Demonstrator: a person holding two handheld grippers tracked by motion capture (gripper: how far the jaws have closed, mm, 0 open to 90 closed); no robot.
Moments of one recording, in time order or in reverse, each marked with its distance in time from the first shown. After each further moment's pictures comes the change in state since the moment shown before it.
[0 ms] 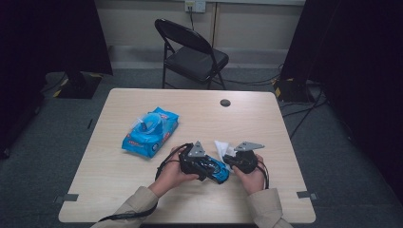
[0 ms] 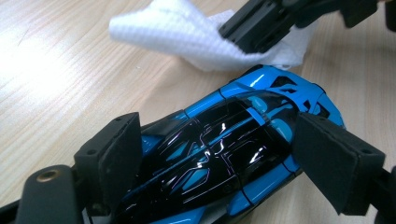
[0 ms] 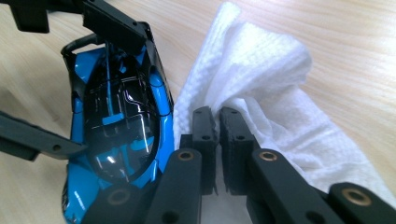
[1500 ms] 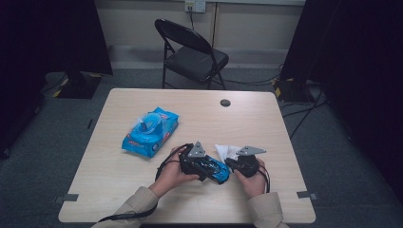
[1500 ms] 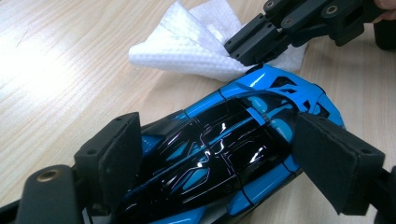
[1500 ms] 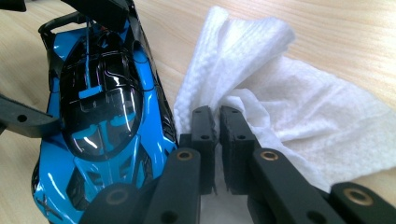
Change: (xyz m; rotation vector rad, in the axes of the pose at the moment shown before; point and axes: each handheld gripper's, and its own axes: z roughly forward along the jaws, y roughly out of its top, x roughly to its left) left arm 0.000 0.000 0.000 0.001 -0.004 0.011; right arm -0.004 -0.019 0.003 -0.010 -0.020 0.020
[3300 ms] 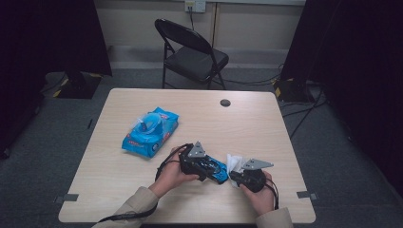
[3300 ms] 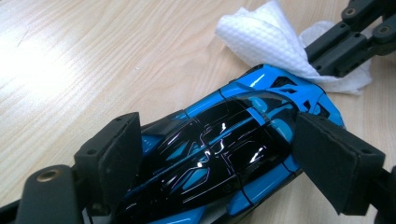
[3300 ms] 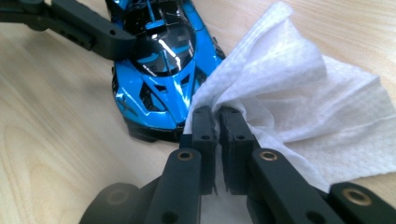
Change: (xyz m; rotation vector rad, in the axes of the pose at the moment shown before) left arm -0.001 0.000 0.000 -0.003 0.003 -0.006; right arm 0.019 -0.028 -0.034 0.023 0.040 -0.030
